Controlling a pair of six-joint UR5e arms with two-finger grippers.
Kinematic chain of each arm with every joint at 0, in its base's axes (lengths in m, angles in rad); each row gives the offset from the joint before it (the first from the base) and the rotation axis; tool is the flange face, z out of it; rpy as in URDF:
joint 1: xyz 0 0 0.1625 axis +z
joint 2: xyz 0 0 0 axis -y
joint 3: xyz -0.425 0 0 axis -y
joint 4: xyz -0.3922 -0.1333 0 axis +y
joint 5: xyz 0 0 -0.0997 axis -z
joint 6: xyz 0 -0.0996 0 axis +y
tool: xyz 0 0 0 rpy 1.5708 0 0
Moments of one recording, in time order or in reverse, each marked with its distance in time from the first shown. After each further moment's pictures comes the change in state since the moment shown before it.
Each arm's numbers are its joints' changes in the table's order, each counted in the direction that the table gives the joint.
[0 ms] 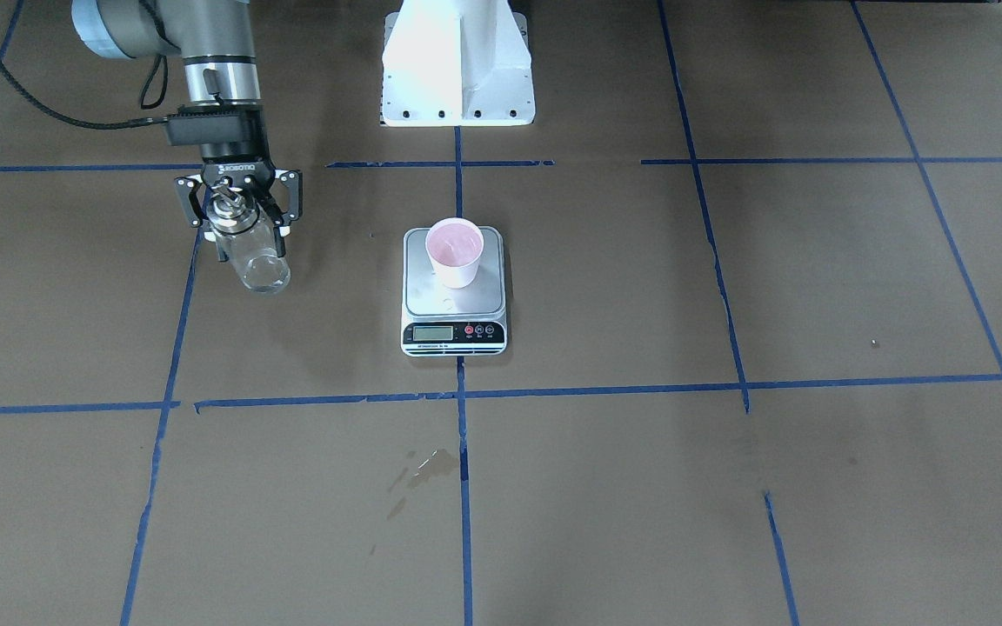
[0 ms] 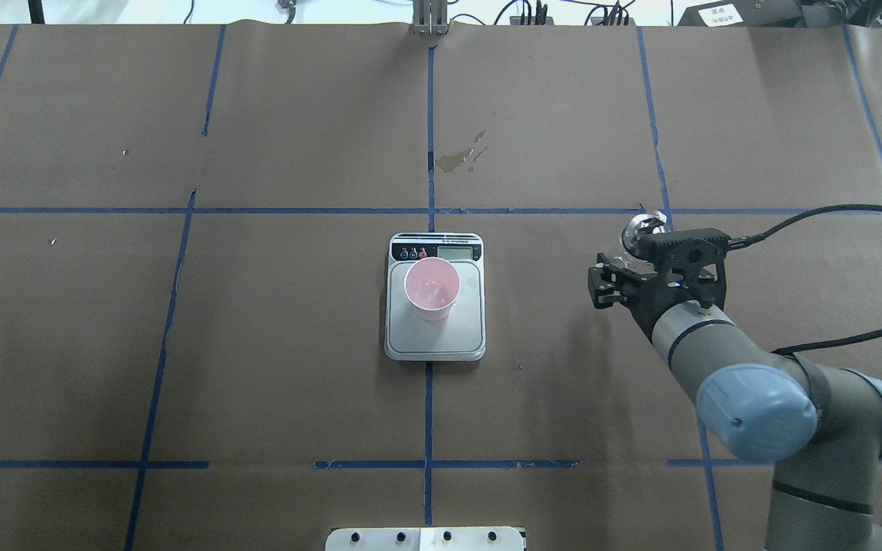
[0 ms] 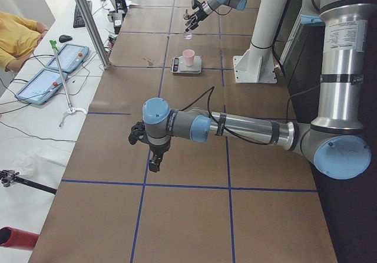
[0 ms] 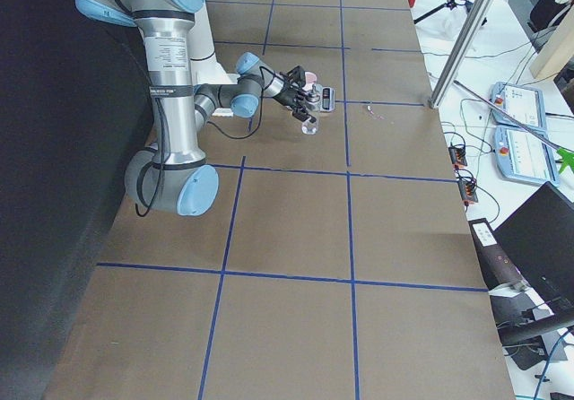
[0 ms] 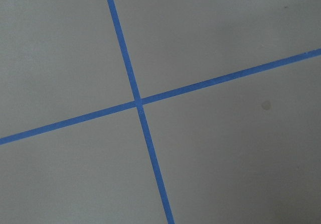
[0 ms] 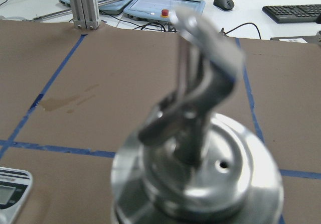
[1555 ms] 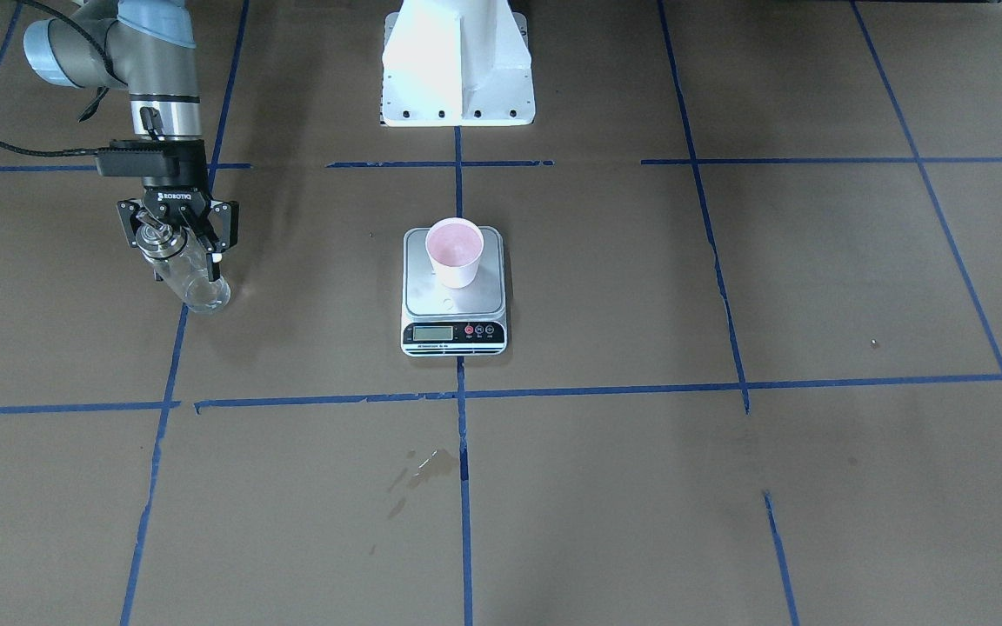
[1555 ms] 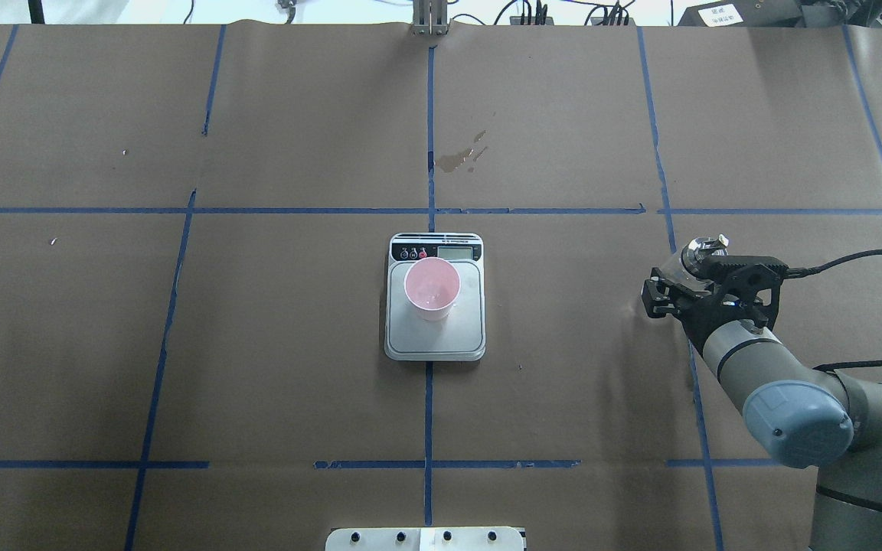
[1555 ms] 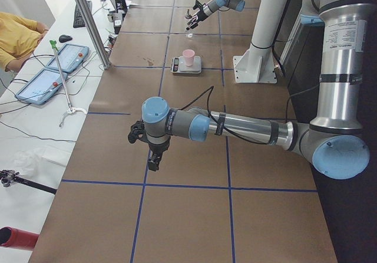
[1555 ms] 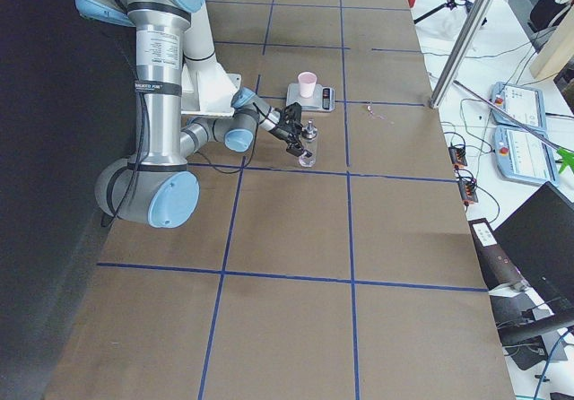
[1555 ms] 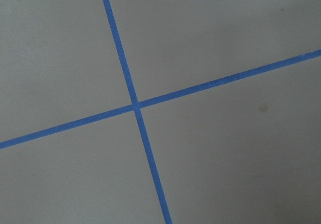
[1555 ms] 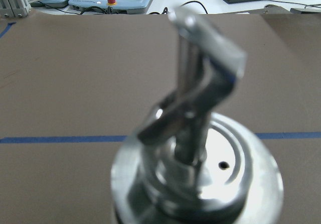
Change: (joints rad) left arm 0.004 -0.006 0.001 0.002 0.000 0.000; right arm -0.002 -0.114 -0.098 -0.120 -0.027 -0.153
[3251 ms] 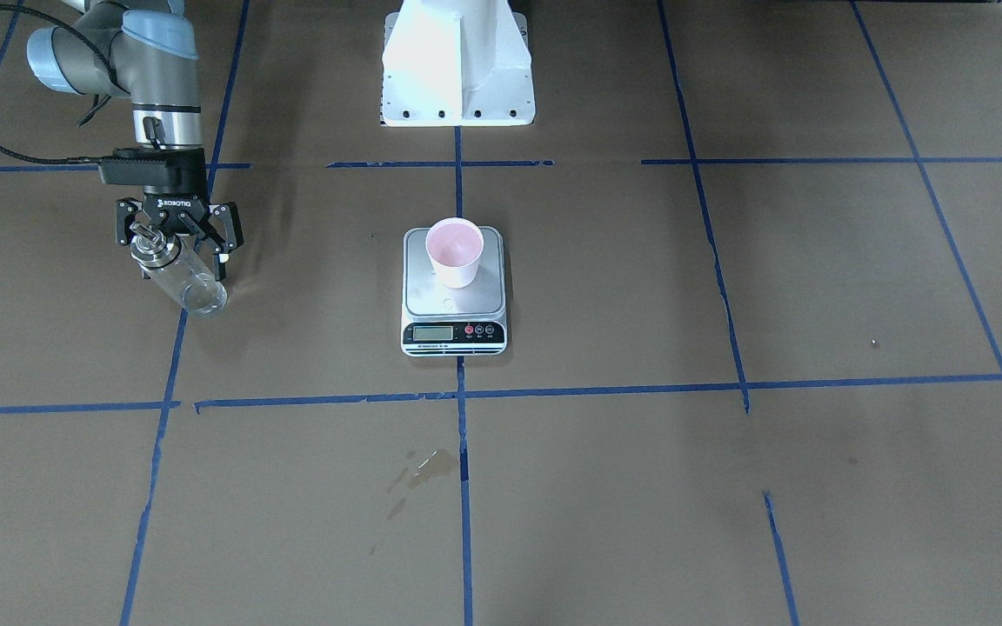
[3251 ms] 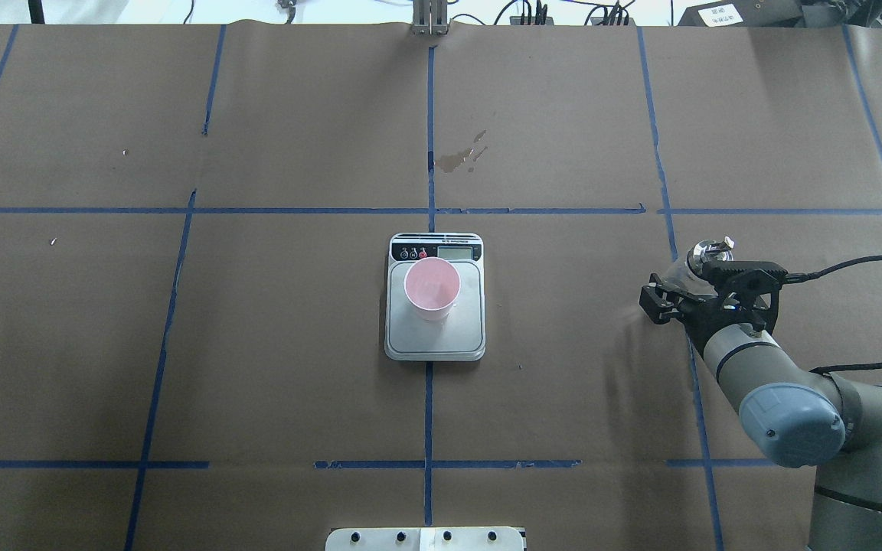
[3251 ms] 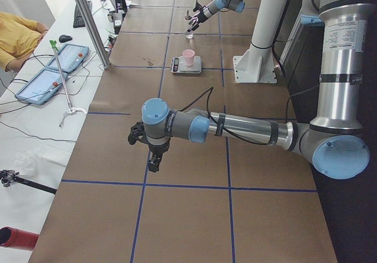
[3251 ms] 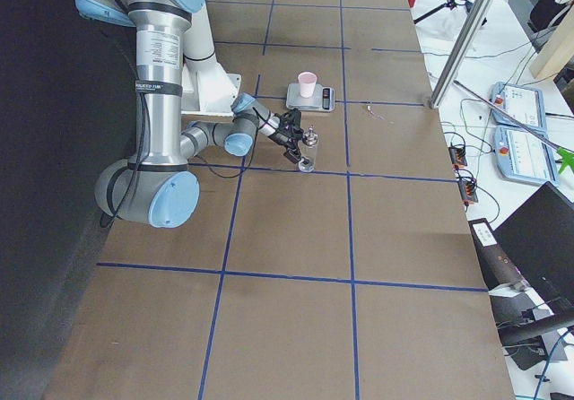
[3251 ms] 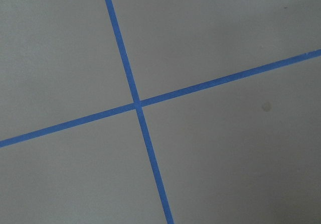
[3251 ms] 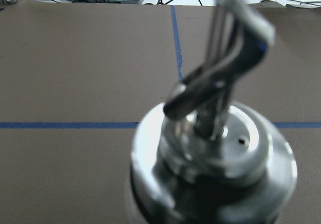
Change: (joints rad) left arm 0.000 -0.001 0.010 0.005 0.000 0.000; right arm -0.017 -0.001 -0.031 -0.001 -0.004 -0.008
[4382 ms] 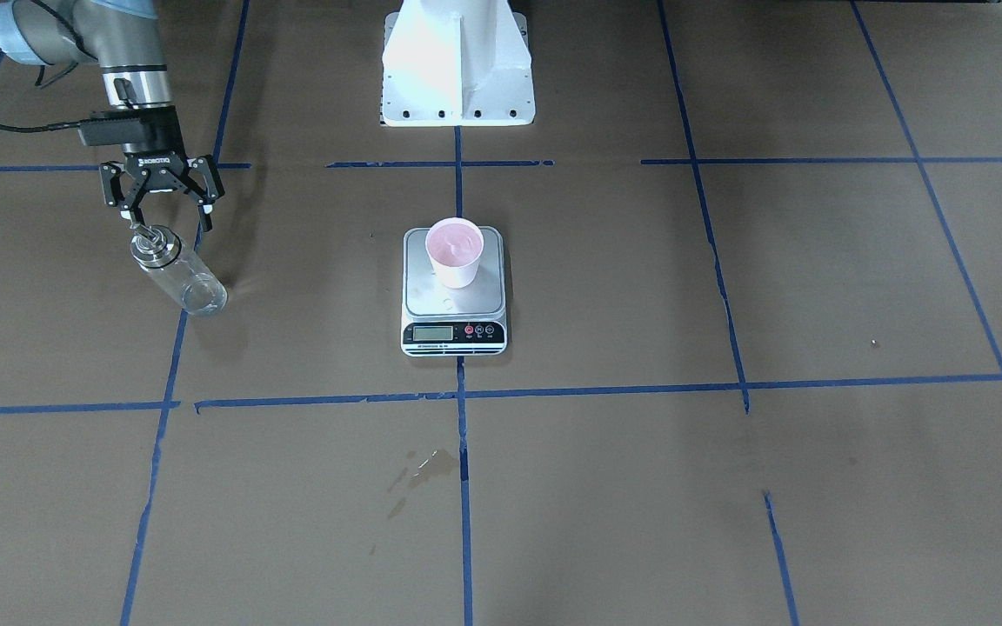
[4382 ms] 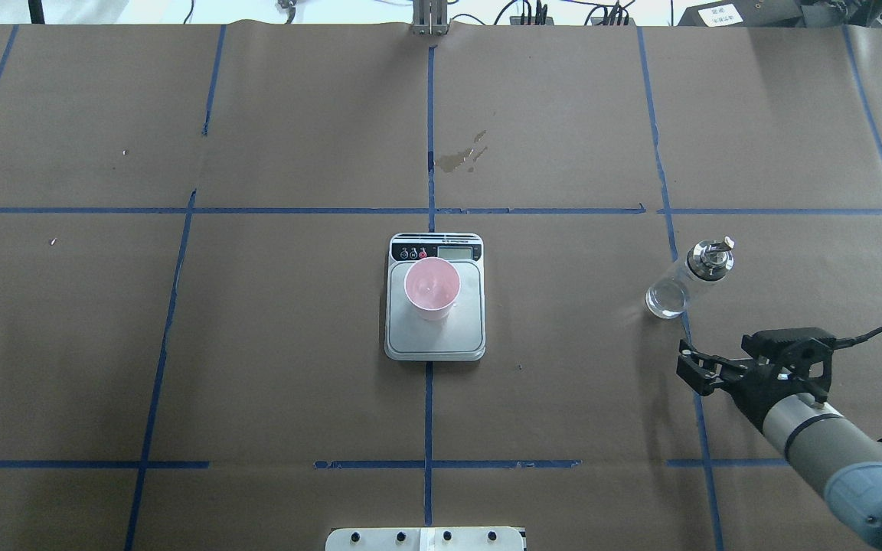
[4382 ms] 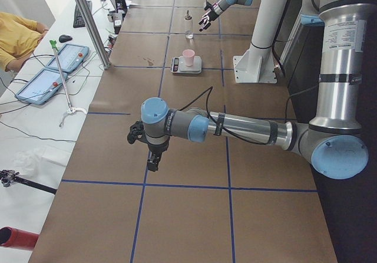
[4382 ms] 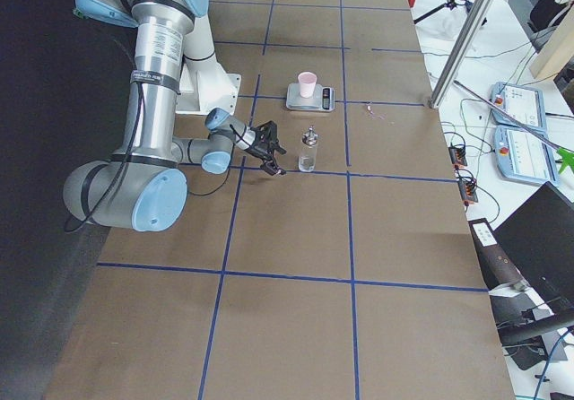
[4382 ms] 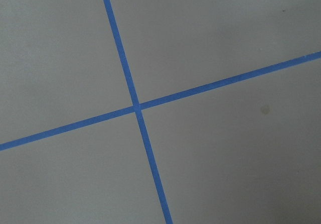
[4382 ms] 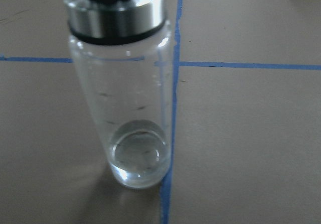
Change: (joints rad) left arm 0.000 -0.006 0.001 0.000 0.000 0.000; right arm -0.131 -0.264 0.039 -0.297 0.012 0.023
